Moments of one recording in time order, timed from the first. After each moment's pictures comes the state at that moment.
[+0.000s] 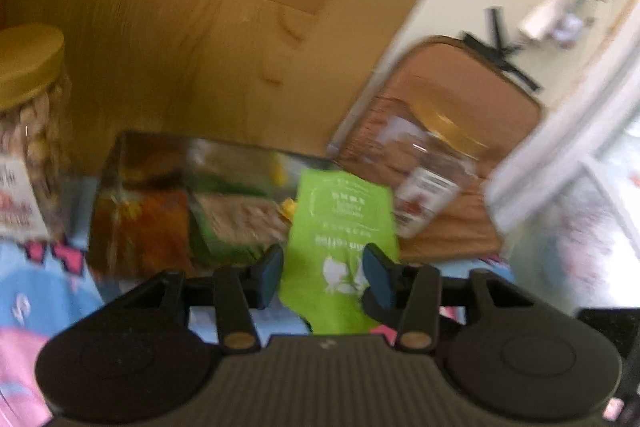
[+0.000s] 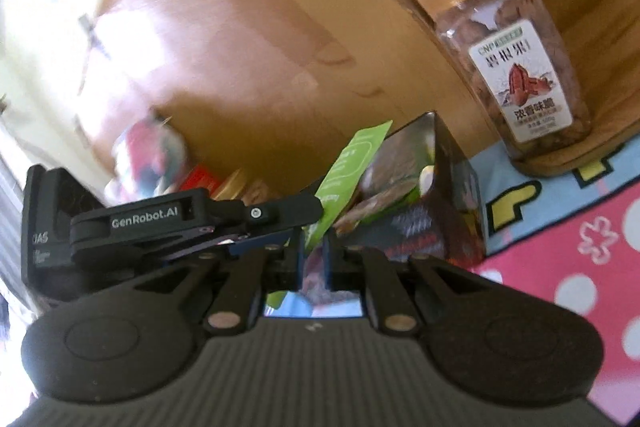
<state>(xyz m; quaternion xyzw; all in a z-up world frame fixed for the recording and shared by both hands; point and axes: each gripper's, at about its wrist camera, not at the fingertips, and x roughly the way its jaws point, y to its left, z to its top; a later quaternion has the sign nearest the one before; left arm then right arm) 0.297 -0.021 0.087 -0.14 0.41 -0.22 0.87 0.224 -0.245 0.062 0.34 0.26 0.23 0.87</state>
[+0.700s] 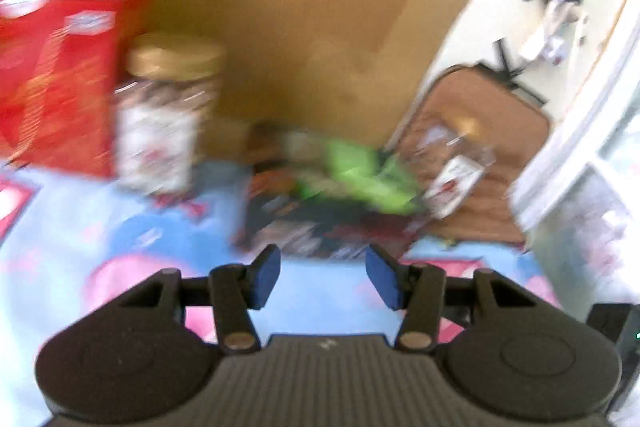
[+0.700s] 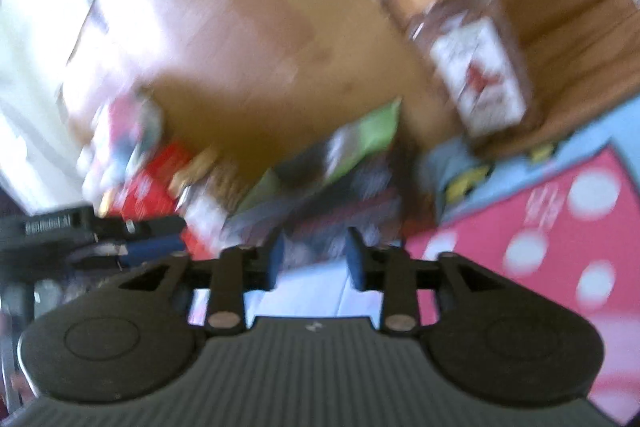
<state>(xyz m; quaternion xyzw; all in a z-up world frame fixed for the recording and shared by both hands) 0.174 0.070 0.088 -0.14 0.36 -0.16 0.91 0.153 -0.227 0.041 0.26 0.25 0.20 0.91</state>
